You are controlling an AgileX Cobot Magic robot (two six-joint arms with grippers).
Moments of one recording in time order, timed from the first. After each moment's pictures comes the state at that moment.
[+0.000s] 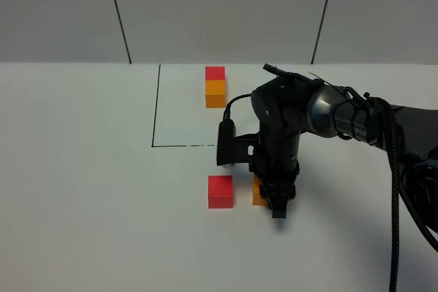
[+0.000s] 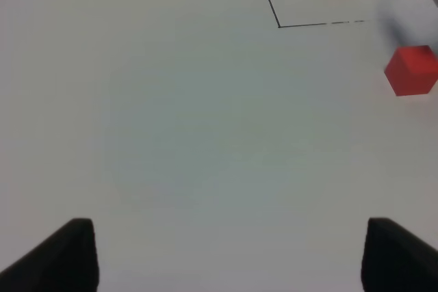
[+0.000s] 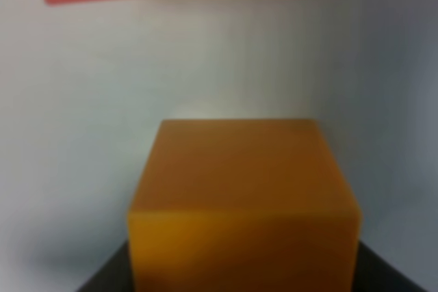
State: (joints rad) left arm -0.09 -0.01 -0.51 -0.10 1.04 0.05; right arm 0.56 2.29 -1.65 -0.09 1.00 -0.95
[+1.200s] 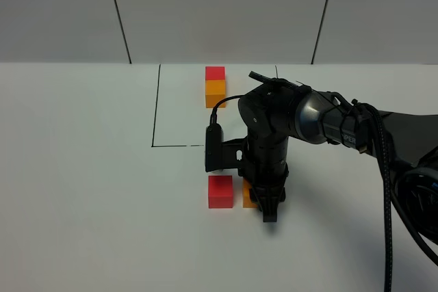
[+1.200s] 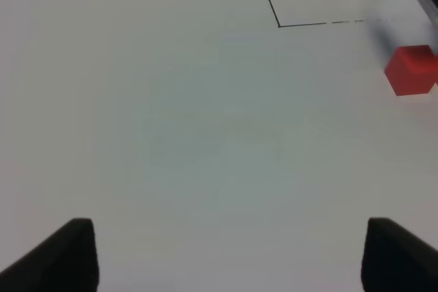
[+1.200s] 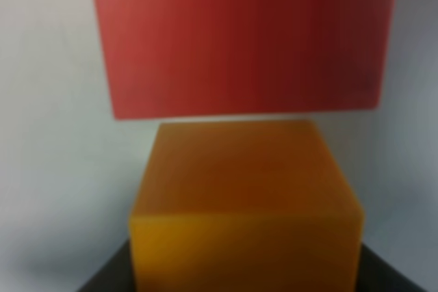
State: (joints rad) left arm -0.09 -0.01 -0.51 -0.10 1.04 0.05; right arm 0.60 2.29 -1.65 -0.10 0.97 -0.95
